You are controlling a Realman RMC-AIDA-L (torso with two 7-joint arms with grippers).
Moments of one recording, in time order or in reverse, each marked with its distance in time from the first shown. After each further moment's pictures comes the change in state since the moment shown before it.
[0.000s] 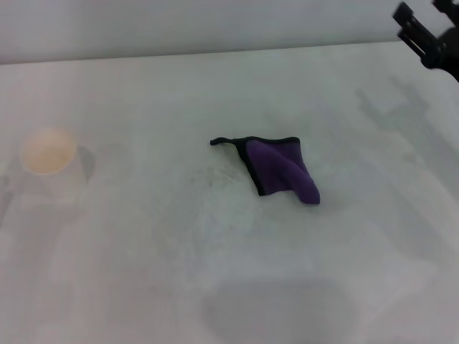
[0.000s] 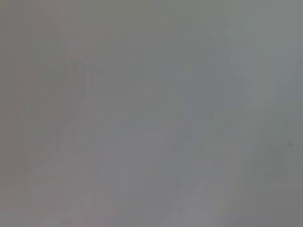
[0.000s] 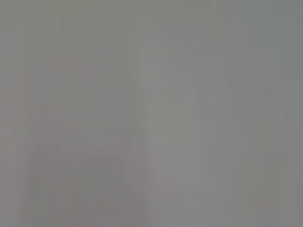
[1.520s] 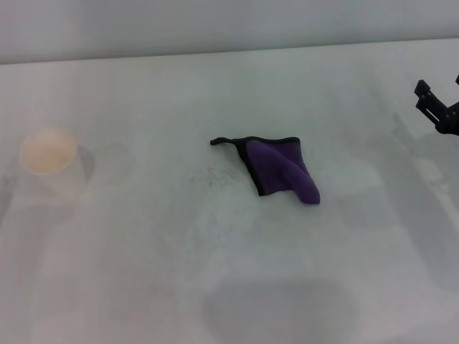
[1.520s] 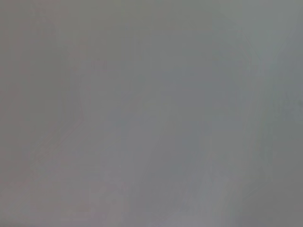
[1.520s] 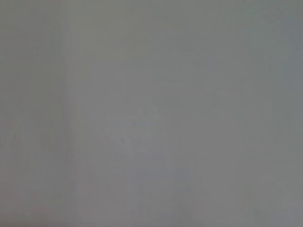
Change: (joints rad) left arm -0.014 -0.003 0.001 -0.002 0.000 0.083 0.142; right arm -0.032 0.003 0.004 -0.167 0.074 -0.137 -0.198
